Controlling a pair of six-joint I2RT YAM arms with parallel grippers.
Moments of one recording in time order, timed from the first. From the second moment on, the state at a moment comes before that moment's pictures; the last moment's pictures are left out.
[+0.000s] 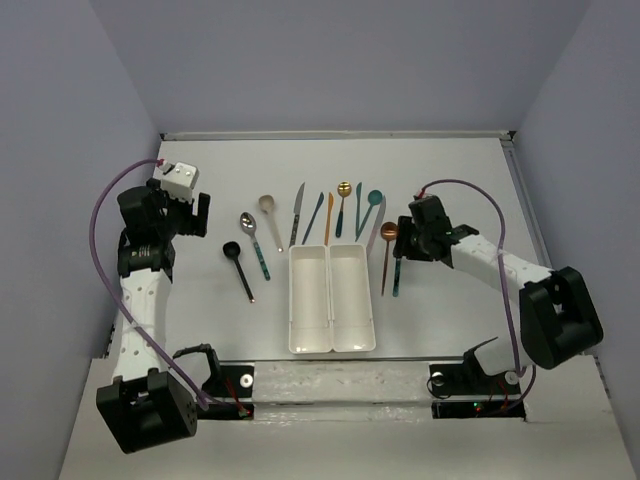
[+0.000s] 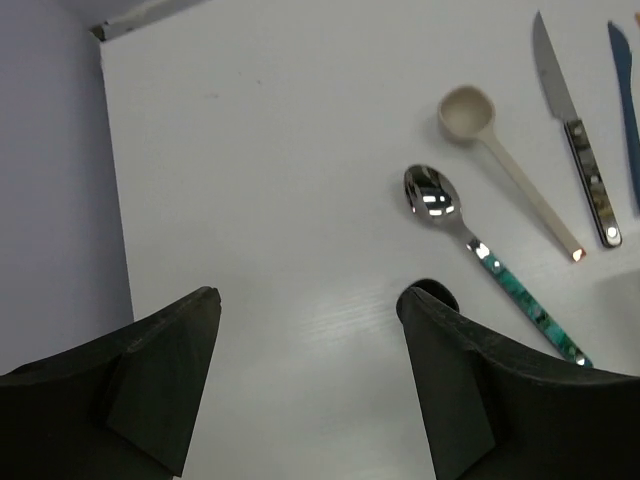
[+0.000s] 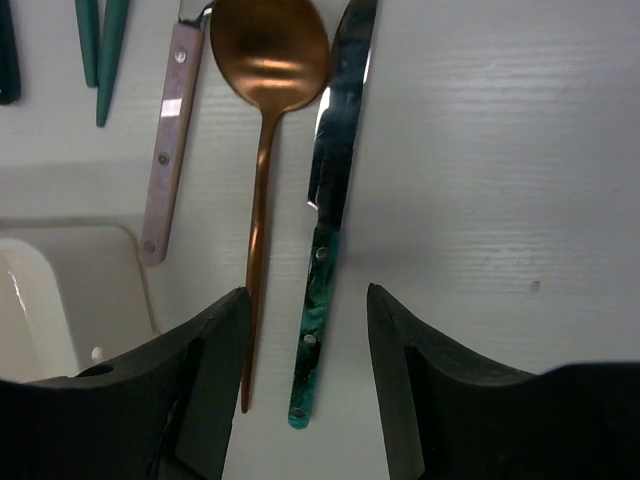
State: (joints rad) left arm 0.23 1.00 0.86 -0.24 0.36 0.34; right arm 0.38 1.40 0.84 -0.33 0.11 0.48
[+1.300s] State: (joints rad) left arm 0.22 0.95 0.62 -0.43 0.32 0.59; right arm 0.55 1.19 0.86 -0.49 0.34 0.65
